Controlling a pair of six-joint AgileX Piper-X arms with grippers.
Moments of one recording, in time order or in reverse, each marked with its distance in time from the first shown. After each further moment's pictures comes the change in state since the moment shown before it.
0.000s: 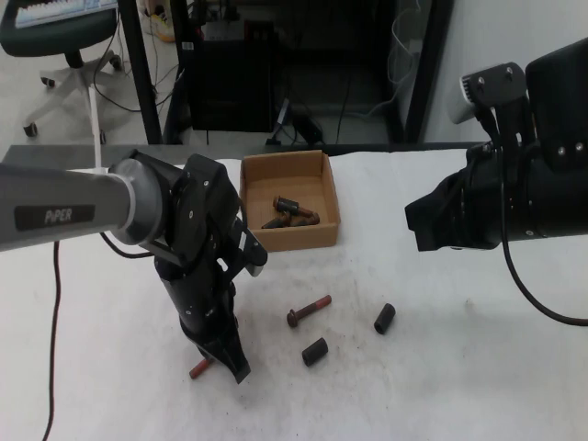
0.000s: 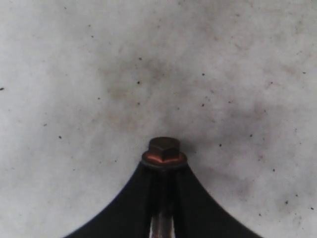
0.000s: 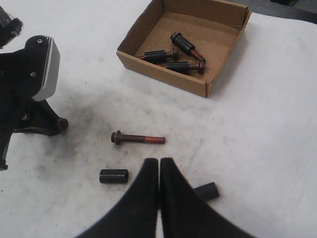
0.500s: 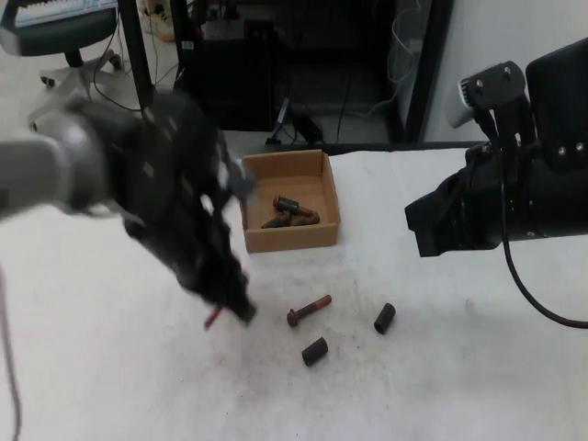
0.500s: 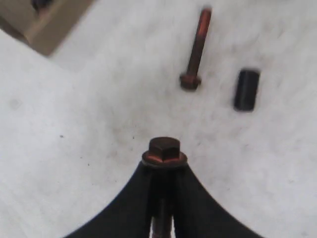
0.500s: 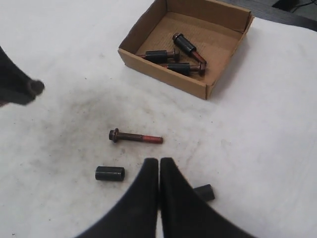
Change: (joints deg) left arm 0.9 -14.7 1.1 -0.9 8.1 -6.5; right arm 0.0 0.0 0.0 0.3 -0.8 -3.6
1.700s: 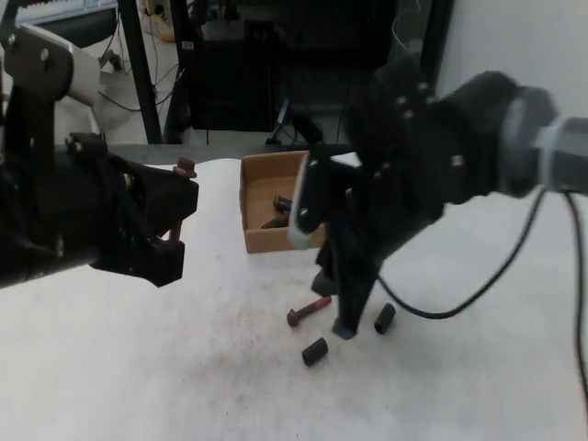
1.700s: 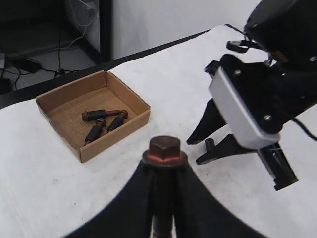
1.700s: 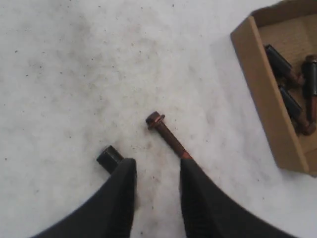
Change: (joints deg) left arm 4.2 -42.1 18.9 -16.3 7.7 -17.9; right arm 14.8 26.1 -19.6 11.9 8.1 -35.6
